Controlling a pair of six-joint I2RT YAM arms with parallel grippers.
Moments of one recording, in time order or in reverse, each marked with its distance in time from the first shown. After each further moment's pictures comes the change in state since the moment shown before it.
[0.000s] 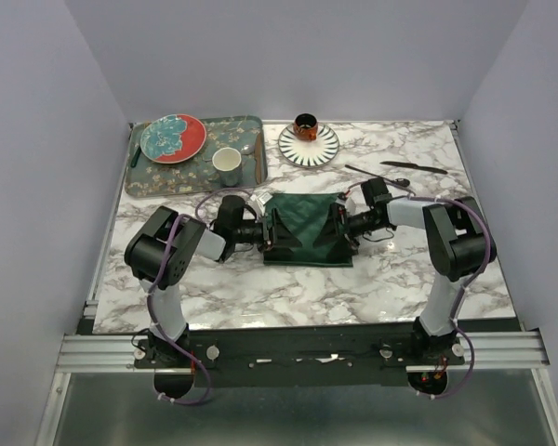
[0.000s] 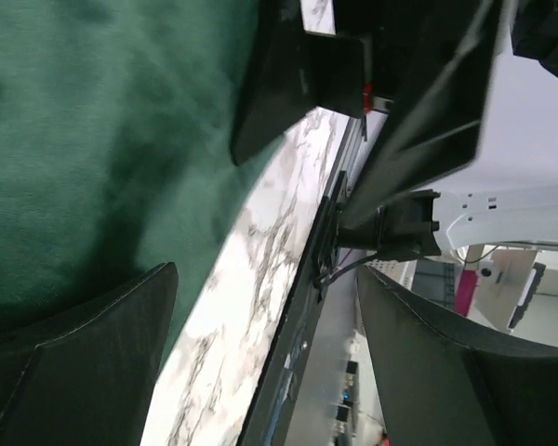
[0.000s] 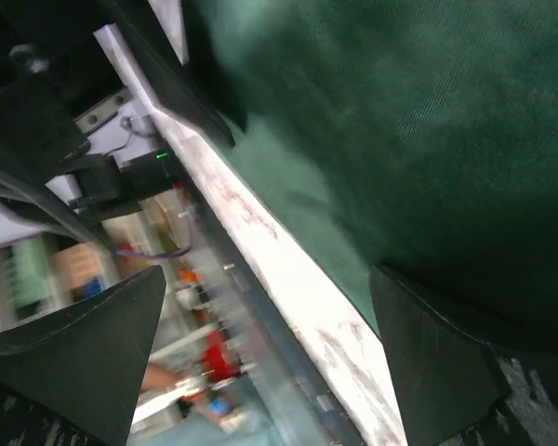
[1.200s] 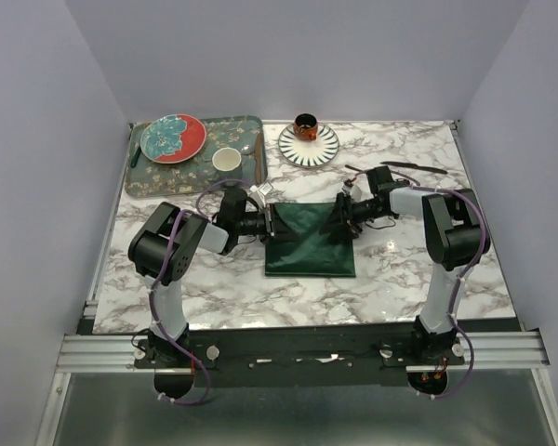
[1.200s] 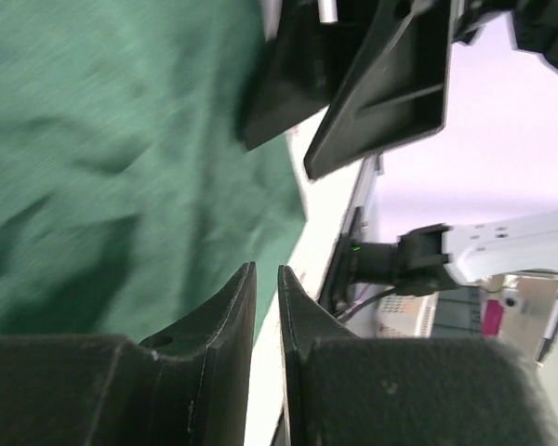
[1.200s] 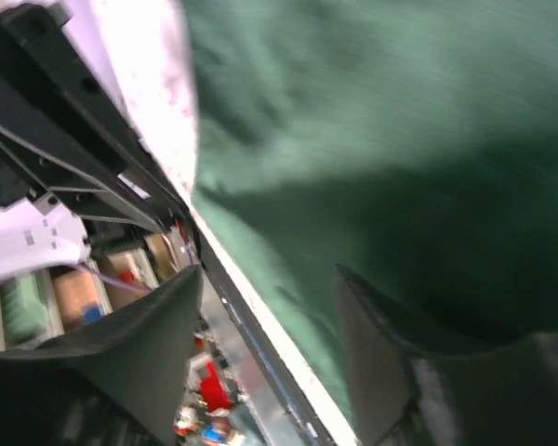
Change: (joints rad) left arm 0.009 0.063 0.060 0.058 -0.057 -0.011; right arm -0.048 0.105 0.136 -0.003 -0.003 0.005
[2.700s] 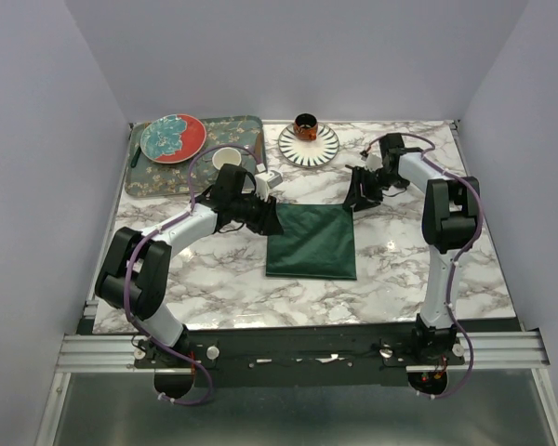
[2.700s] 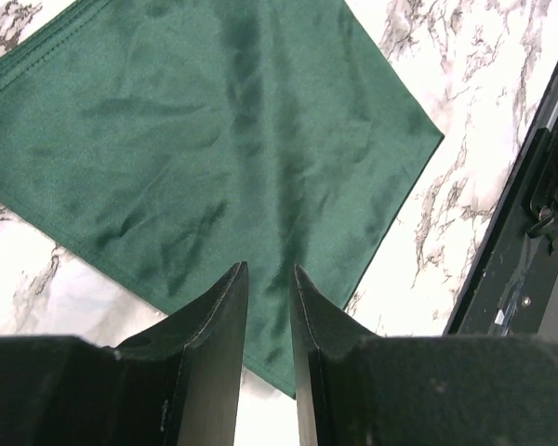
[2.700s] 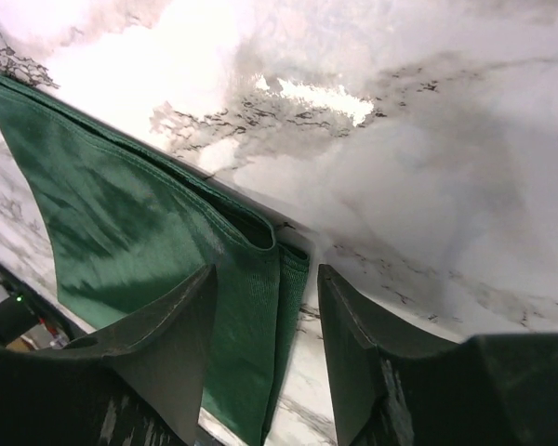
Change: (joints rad) left arm 0.007 -0.306 0.236 -0.953 -0.172 0.943; right arm -0.115 0.197 0.474 -0.403 0.429 -0.261
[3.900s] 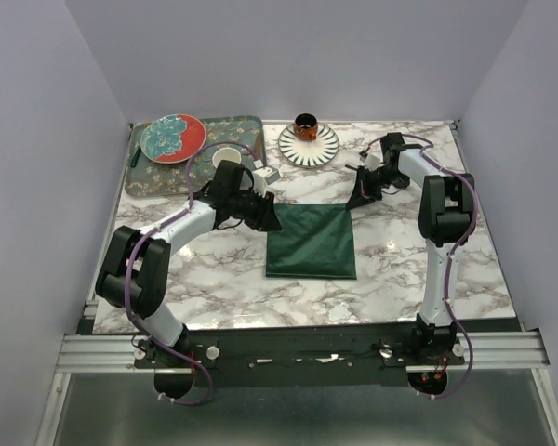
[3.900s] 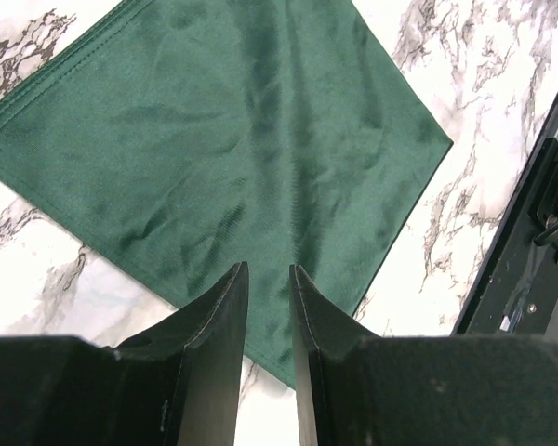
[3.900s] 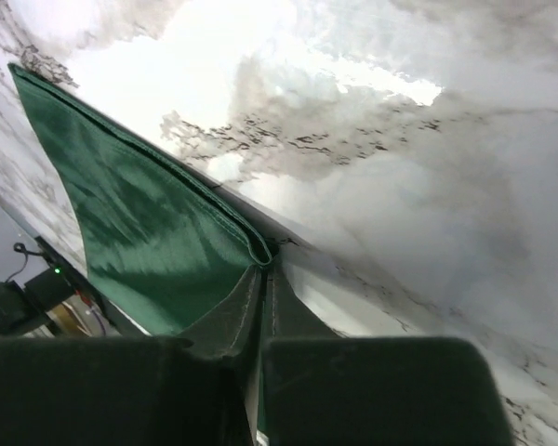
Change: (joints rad) left arm 0.020 0.008 0.029 -0.026 -0.010 0.010; right arm -0.024 0.107 0.125 -0.112 -0.103 -0.016
